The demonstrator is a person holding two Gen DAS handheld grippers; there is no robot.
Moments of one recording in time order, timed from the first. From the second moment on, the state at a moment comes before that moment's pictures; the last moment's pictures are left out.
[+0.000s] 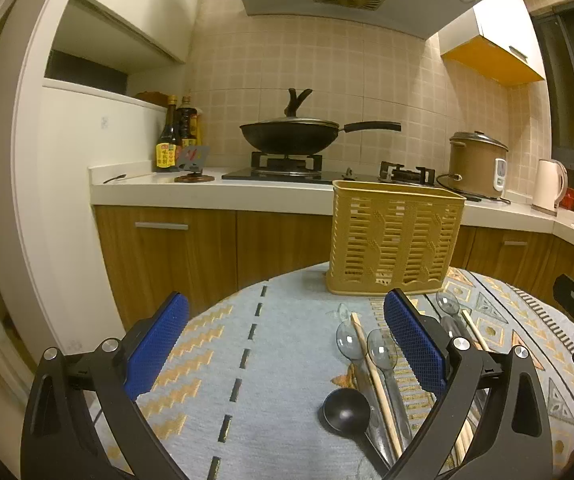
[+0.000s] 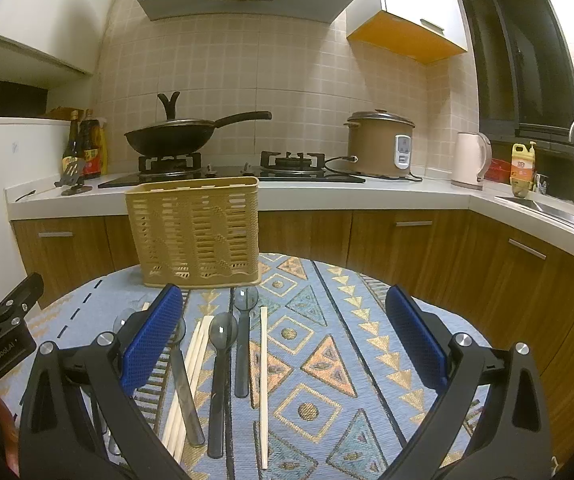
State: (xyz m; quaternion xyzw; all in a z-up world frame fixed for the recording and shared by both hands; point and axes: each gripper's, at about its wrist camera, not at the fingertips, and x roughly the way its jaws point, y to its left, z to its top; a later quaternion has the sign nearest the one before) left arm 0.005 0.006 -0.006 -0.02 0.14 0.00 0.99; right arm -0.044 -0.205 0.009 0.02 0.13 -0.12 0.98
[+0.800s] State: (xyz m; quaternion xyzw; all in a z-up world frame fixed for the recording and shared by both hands) left arm 0.025 0.031 -0.013 -0.08 0.20 0.00 0.98; right arm -0.045 -0.213 0.004 0.04 0.12 -0.14 0.98
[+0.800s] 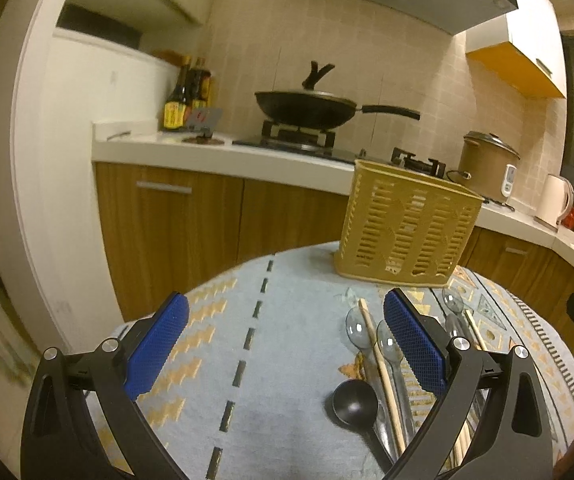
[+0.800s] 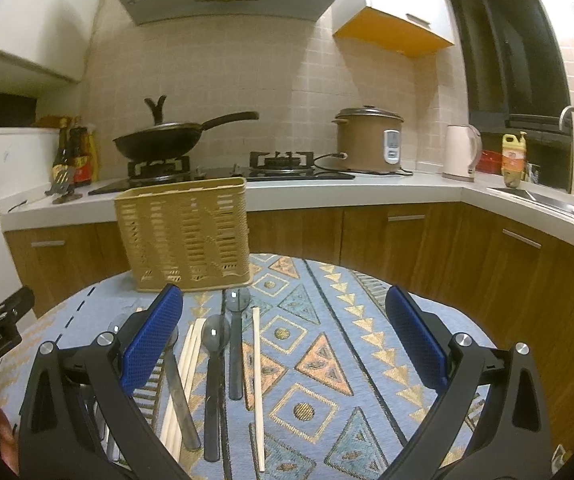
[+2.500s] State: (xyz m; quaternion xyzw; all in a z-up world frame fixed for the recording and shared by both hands) left arm 0.095 0.022 -0.046 -0.08 0.46 -0.18 0.87; right arm 0.127 -0.259 -0.024 0.10 0.43 -0.01 0.90
